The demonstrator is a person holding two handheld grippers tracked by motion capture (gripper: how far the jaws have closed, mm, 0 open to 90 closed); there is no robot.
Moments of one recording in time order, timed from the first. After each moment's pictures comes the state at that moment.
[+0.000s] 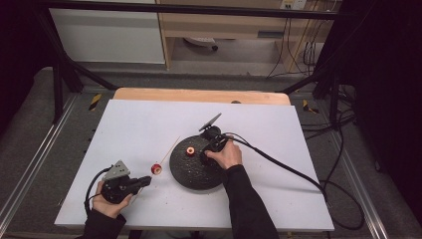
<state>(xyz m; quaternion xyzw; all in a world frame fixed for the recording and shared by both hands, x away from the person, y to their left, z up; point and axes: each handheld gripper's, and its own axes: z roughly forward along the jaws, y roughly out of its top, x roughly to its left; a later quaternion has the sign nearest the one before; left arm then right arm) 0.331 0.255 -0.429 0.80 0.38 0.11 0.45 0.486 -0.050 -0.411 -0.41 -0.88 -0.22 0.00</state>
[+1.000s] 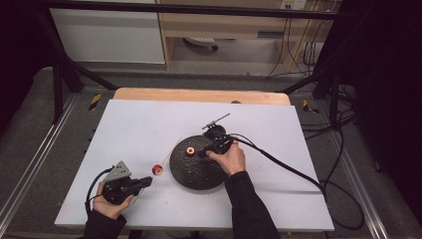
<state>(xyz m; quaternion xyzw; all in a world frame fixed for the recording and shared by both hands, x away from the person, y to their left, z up) 0.329 0.252 -0.428 0.80 0.37 0.12 0.45 0.458 -0.059 -0.381 -0.41 -0.86 -0.30 -0.01</state>
